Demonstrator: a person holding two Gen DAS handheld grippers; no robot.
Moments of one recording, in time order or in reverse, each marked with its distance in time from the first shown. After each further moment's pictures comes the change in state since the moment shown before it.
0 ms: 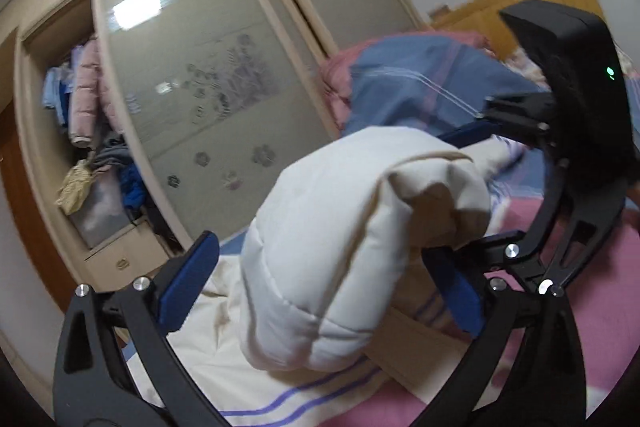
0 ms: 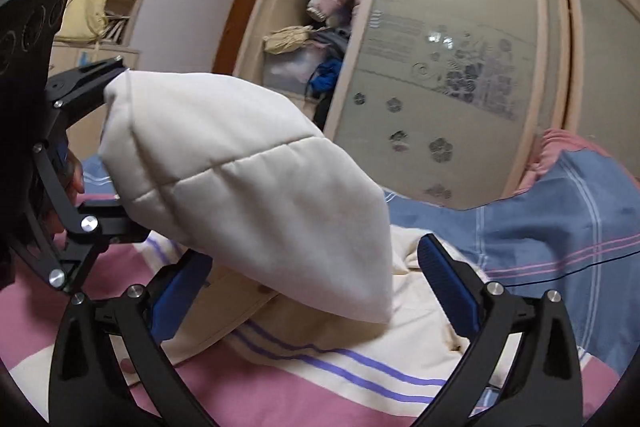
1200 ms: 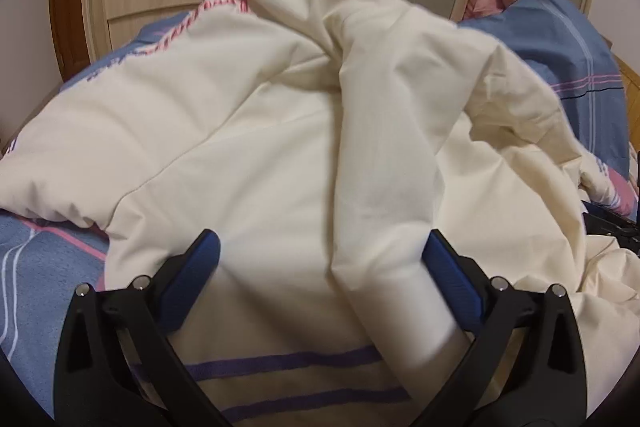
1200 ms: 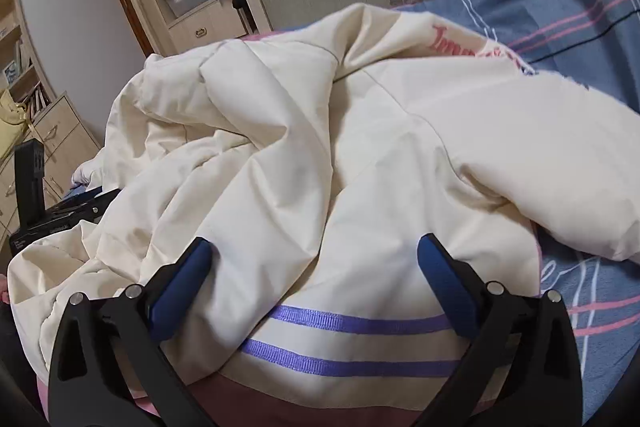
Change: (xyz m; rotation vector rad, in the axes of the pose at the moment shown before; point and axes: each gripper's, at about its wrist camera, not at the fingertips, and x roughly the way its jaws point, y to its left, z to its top) left arm 0.127 0.089 -0.140 -0.736 0.583 0.044; right arm 0.094 -0.108 -0.096 0.640 0.413 0.064
